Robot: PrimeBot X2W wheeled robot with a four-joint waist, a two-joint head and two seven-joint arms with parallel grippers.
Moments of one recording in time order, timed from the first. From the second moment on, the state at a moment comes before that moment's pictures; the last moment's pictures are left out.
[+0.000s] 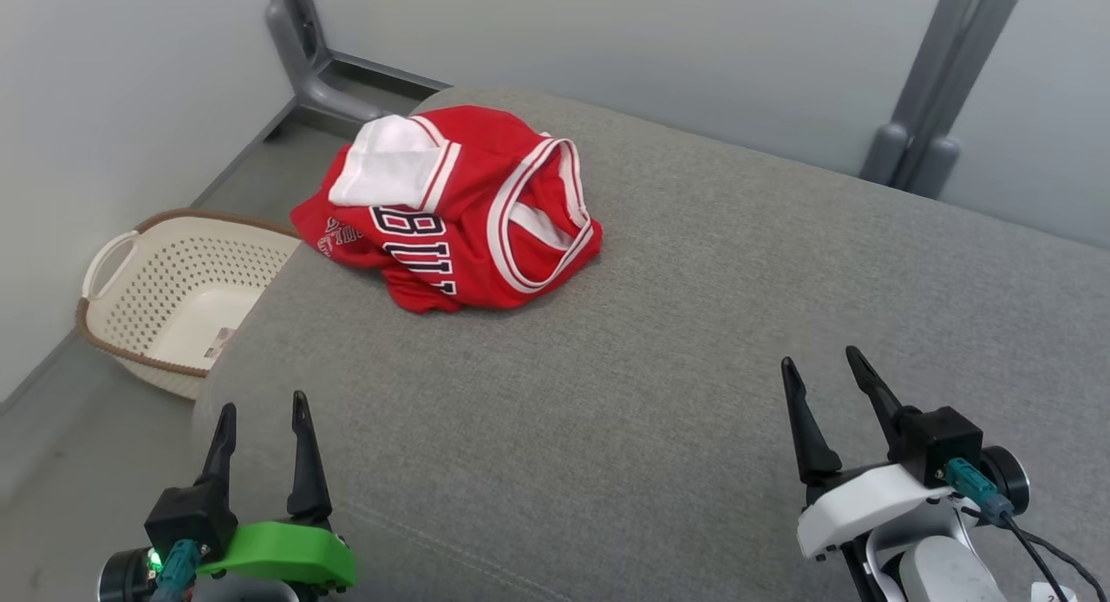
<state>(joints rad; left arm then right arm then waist) -0.03 0.07 -0.07 0.23 -0.25 0.05 -0.26 -0.08 -0.05 0.07 0.26 0.09 0.13 -0.24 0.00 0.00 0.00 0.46</state>
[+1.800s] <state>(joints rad) -0.86 0.21 0.11 1.08 -0.62 -0.03 0.10 -0.19 -0.05 0.16 0.08 -0.05 0.13 -0.11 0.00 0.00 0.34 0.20</state>
